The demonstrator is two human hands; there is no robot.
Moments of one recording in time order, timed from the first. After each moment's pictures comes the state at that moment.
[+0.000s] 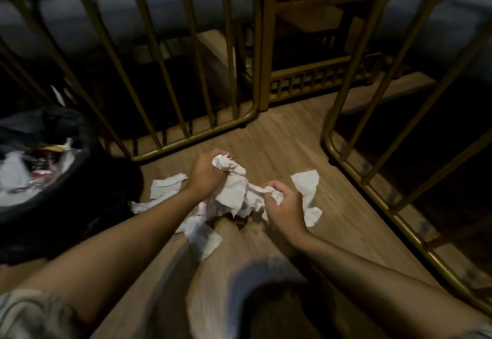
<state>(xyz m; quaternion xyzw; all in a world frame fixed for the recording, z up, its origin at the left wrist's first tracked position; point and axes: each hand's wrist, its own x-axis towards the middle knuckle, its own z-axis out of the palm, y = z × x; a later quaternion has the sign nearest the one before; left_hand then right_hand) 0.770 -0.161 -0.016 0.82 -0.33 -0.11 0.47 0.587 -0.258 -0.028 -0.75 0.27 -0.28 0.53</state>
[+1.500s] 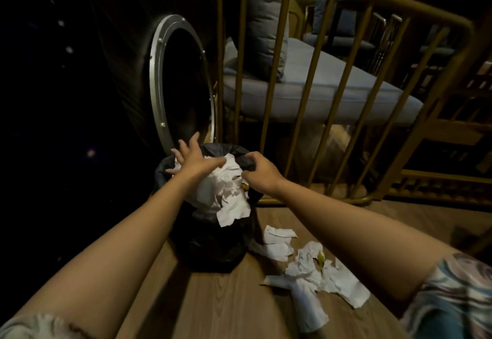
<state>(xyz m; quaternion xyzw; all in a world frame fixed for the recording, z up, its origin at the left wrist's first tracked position) 0.923 0.126 0.119 0.89 0.01 0.00 0.46 0.873 -0.037 0.118 -0.90 0.07 0.00 0.42</state>
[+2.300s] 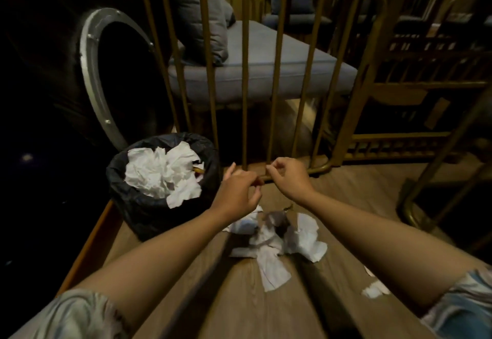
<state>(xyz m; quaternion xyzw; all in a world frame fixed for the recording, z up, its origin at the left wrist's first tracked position) 0.796 -0.020 0.062 0.86 -0.41 0.15 0.27 0.756 -0.182 0.080 -0.92 0.09 -0.20 0.33</state>
